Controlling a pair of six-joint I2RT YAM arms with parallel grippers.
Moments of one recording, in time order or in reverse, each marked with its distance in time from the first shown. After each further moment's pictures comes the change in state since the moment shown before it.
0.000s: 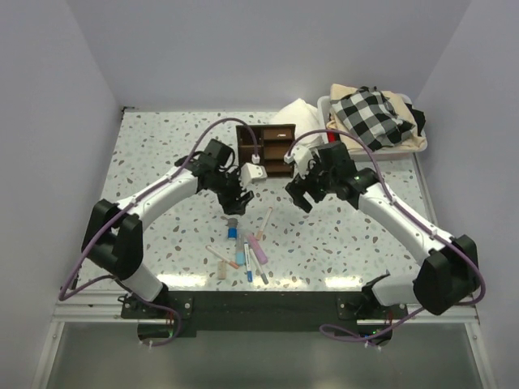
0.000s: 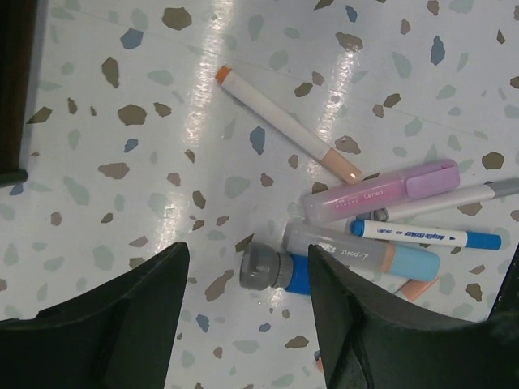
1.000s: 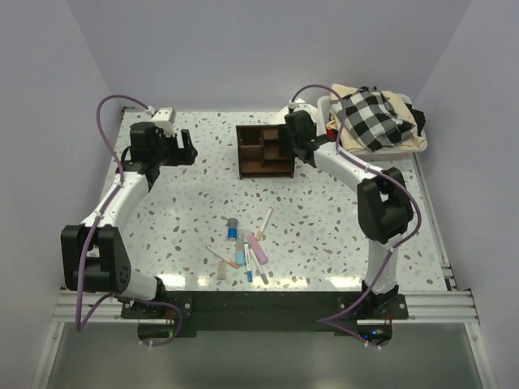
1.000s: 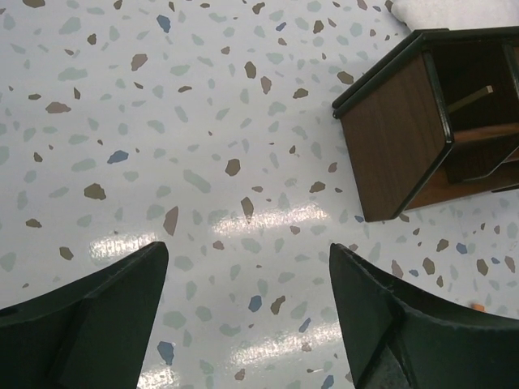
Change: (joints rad) left arm 0.476 -0.150 -0.151 0.544 -0.270 -0.712; right arm -0.013 0.613 0.467 0.256 0.583 0.676
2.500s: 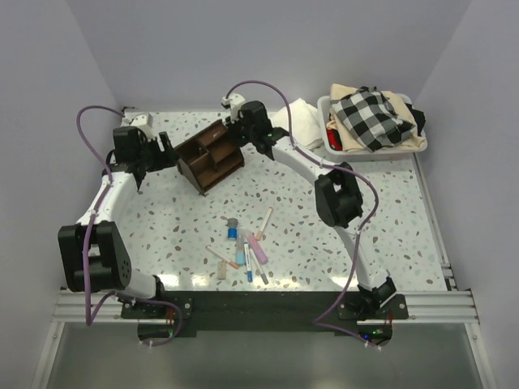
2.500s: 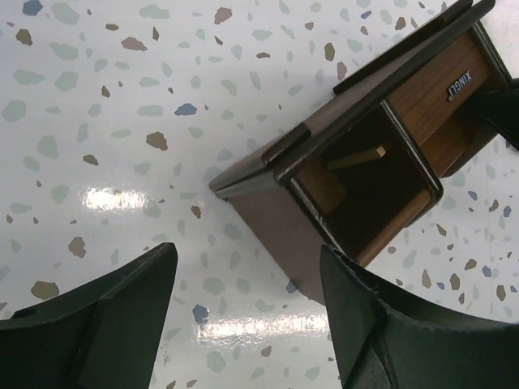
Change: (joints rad) left arm 0.143 0.014 -0.012 -0.071 -0.005 -0.087; right arm 0.146 0.450 0.606 0.109 -0.449 -0.297
